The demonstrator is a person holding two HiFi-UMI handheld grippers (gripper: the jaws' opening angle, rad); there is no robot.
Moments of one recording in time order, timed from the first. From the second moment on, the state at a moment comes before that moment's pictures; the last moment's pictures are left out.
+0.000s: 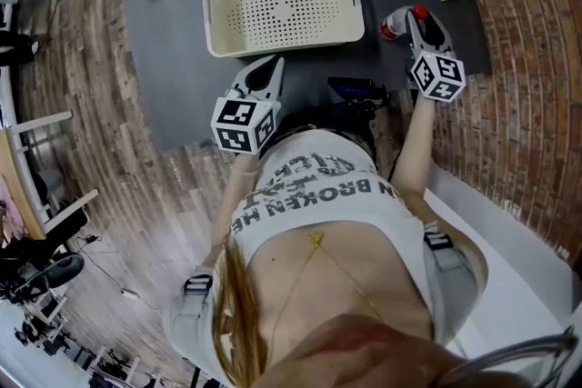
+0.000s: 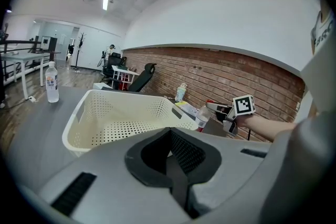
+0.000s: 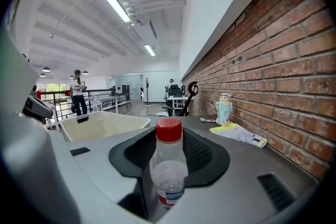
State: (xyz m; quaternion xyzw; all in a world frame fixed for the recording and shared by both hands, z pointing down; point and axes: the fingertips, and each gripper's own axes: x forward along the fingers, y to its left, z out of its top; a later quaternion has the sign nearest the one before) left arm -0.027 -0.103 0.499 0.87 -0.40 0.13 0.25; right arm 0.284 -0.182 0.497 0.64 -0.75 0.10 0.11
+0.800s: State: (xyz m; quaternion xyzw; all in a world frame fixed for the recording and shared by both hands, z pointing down) left arm -0.030 -0.104 0.503 0.87 -0.40 0.13 0.25; right arm 0.283 -0.182 0.497 0.65 -0.75 0.09 0.10
